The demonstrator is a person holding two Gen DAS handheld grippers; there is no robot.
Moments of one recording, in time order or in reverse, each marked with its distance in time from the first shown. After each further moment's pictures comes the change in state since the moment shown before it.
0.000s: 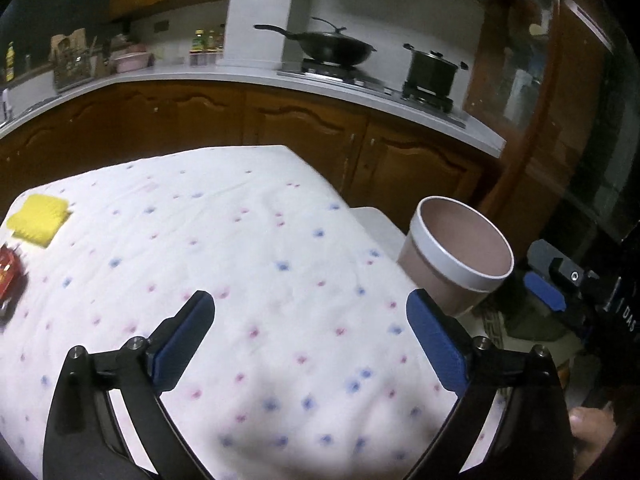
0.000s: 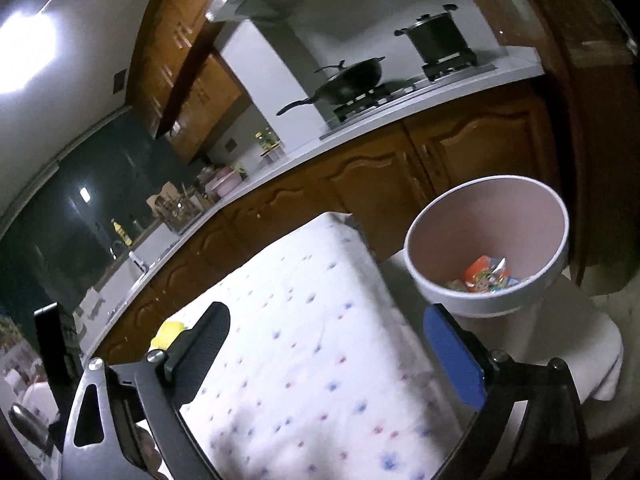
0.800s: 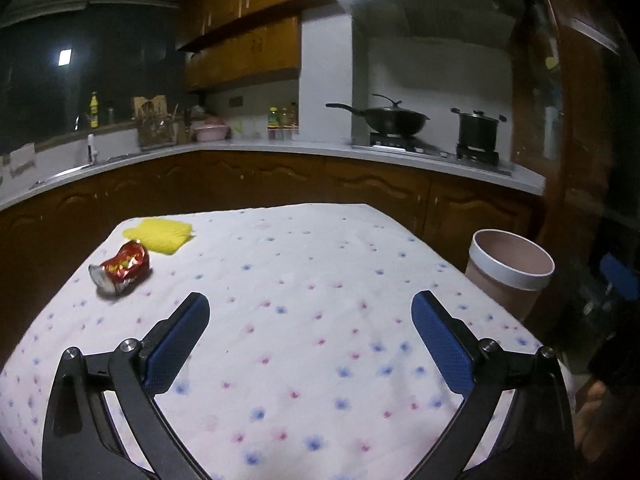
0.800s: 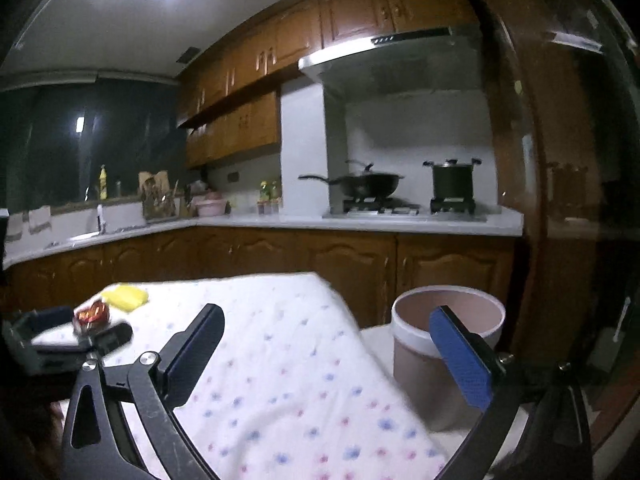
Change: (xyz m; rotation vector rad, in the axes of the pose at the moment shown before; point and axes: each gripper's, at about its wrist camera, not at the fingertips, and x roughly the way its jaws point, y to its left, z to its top) left arm -0.103 0.035 -0.092 0.006 -0.316 0.266; right arm -0.077 0.103 -0.102 -0.463 -0.325 -0.218
